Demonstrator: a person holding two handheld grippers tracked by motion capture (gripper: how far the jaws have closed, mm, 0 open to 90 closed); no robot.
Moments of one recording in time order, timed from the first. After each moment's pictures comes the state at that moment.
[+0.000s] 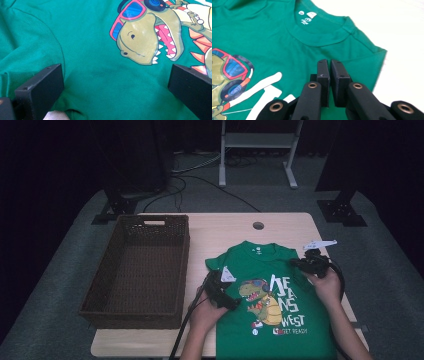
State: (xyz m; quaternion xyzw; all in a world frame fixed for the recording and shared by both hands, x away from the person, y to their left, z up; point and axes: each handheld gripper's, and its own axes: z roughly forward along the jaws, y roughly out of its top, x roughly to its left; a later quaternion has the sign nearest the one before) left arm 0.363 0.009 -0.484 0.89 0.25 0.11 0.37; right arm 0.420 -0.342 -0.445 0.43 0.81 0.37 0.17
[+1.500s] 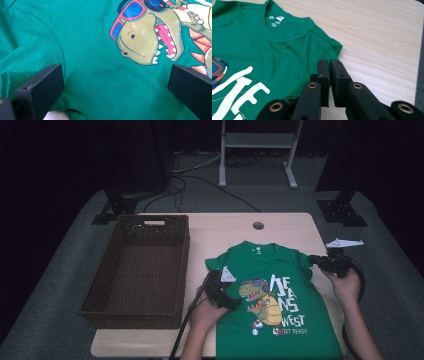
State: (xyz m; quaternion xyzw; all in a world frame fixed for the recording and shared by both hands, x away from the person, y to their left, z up) left arm 0.363 0.009 -0.484 0.89 0.25 0.11 0.37; right arm 0.411 -0.398 -0.434 0.47 0.77 0.37 0.20
